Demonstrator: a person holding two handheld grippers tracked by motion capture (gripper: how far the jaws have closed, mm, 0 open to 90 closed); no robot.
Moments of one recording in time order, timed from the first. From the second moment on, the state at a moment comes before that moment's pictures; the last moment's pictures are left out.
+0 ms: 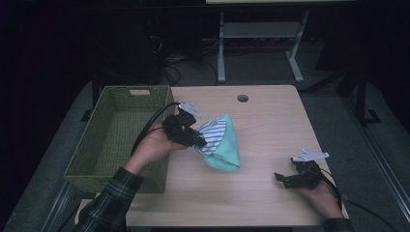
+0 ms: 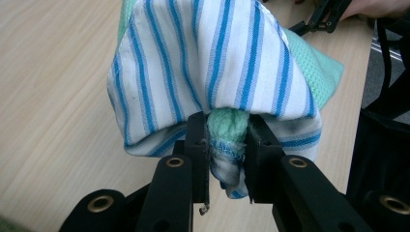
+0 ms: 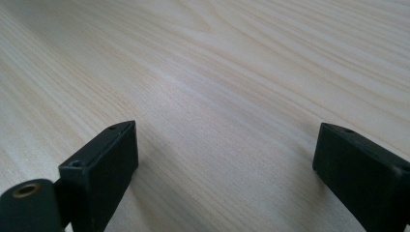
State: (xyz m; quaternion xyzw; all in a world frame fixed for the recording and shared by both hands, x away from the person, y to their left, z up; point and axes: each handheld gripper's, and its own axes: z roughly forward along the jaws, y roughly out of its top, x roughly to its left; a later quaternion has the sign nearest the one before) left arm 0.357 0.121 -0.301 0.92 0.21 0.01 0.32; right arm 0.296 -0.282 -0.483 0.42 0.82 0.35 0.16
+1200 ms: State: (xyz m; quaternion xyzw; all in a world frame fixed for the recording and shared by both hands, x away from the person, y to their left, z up) left arm 0.361 0.224 -0.257 0.89 0.30 0.07 0.33; right arm 0.296 -0.282 -0.483 0.42 0.82 0.35 0.16
